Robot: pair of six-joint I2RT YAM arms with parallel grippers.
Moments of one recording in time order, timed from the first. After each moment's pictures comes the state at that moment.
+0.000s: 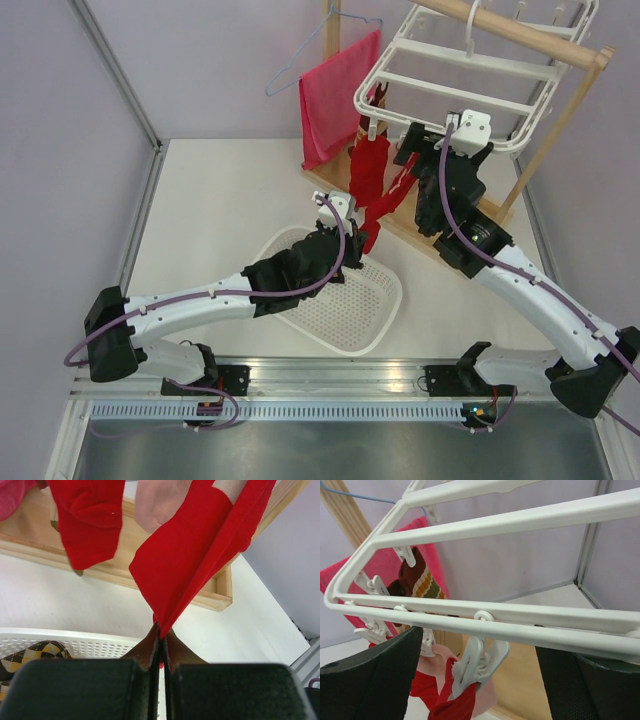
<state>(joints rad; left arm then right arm) -1.17 1.33 1.06 0.06 -0.55 -0.44 0.72 1.18 1.28 0.04 0.95 0.08</state>
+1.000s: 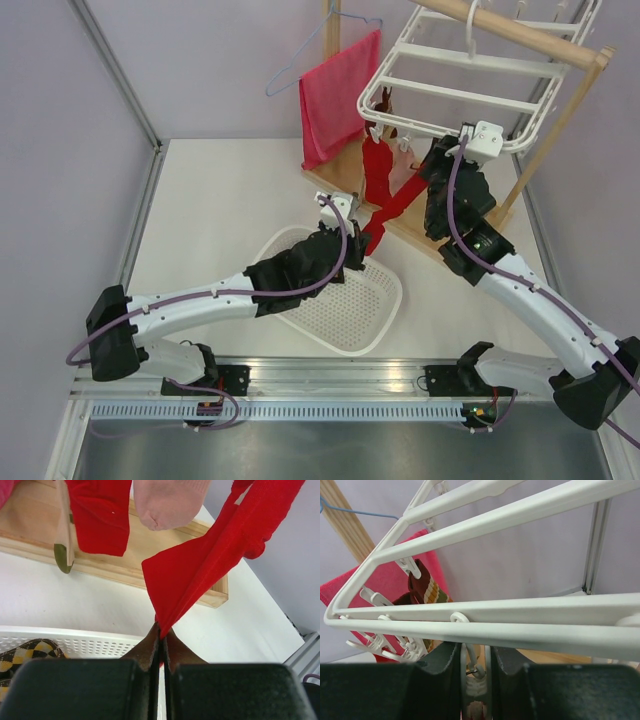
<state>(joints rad) -1.17 1.34 1.06 0.06 -0.53 -0.46 0.64 1.12 1.13 0.21 0.87 0.08</state>
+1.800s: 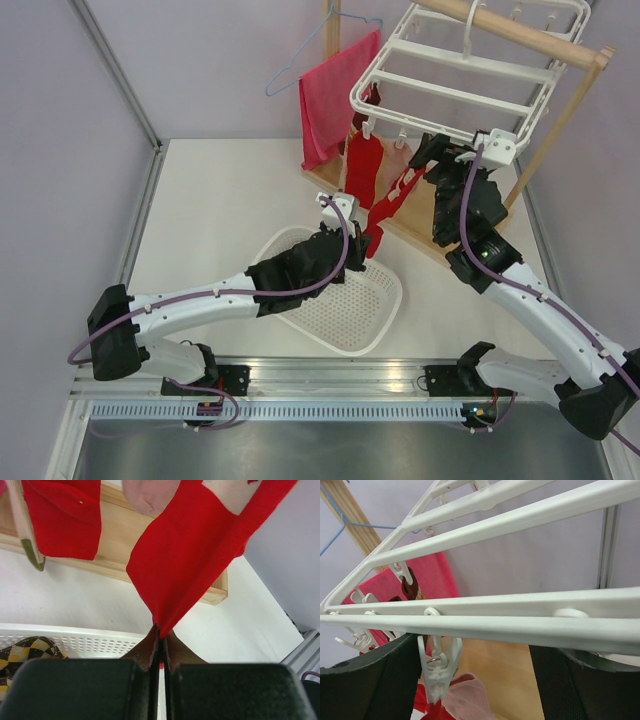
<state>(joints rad) -1.17 1.35 1.06 0.06 -0.52 -0.47 0.64 1.08 1.10 0.25 0.83 0.11</state>
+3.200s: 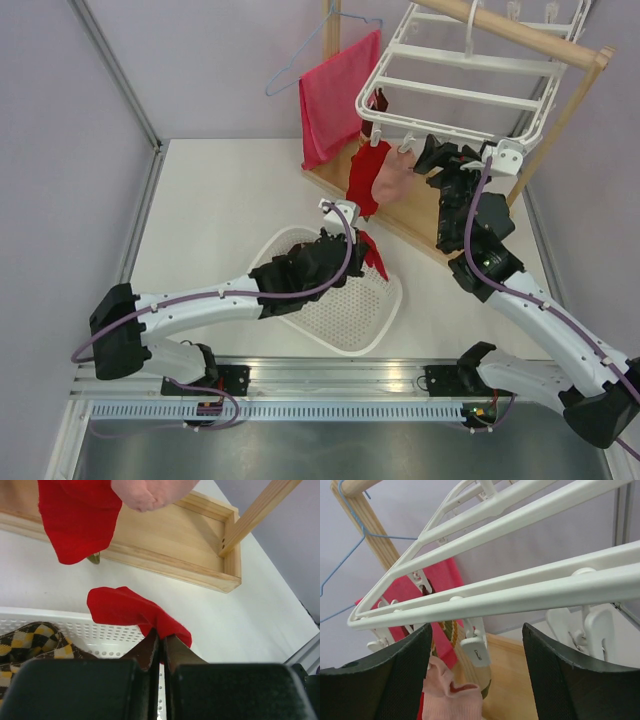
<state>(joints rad) -1.17 1.37 1.03 0.05 -0.51 -0.49 0.64 1.02 1.01 0.37 0.79 0.10</state>
